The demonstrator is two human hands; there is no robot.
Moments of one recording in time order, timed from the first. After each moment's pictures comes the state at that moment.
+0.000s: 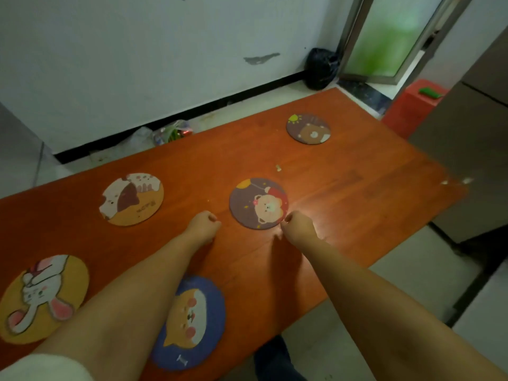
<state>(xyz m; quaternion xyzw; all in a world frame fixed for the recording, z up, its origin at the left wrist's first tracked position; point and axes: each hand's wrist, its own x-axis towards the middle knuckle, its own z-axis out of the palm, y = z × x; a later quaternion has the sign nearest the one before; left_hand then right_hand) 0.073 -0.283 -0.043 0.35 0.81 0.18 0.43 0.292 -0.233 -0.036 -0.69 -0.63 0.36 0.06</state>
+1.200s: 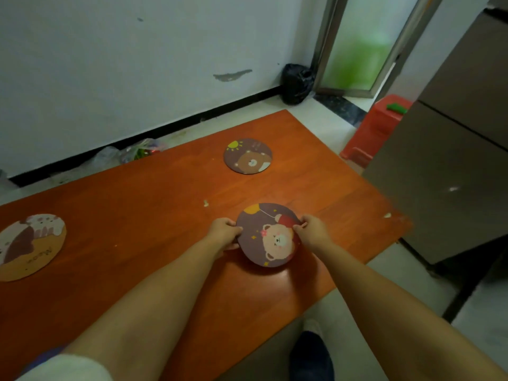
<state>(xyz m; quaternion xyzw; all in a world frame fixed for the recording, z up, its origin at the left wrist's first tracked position) 0.291 -0.129 -0.031 0.25 0.74 0.31 0.54 0.497 -0.083 -0.028 -0.70 -0.60 0.39 0.09</state>
